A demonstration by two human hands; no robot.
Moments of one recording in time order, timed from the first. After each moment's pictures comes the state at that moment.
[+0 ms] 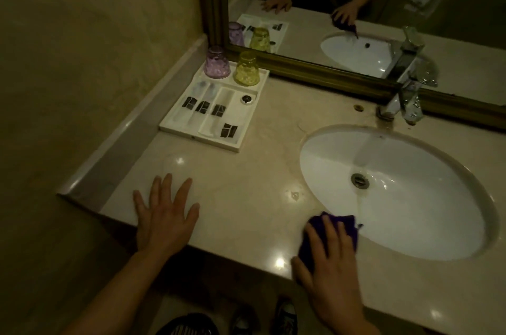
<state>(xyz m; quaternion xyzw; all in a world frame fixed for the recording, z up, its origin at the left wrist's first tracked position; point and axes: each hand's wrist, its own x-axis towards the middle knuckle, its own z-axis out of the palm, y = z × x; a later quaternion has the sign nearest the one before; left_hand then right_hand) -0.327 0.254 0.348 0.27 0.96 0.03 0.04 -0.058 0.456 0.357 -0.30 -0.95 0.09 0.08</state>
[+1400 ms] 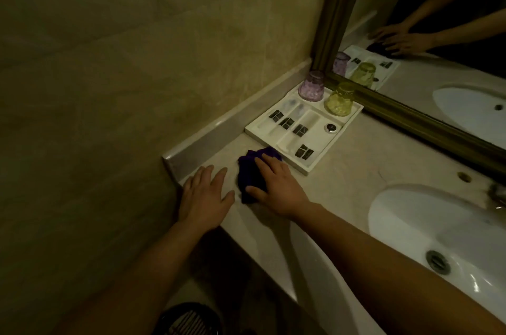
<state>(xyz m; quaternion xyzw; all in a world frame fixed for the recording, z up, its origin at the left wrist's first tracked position) -0.342 0.228 0.376 0.13 0.99 0.10 0.04 -0.328 0.433 0.393 0.06 -0.97 0.21 -0.05</state>
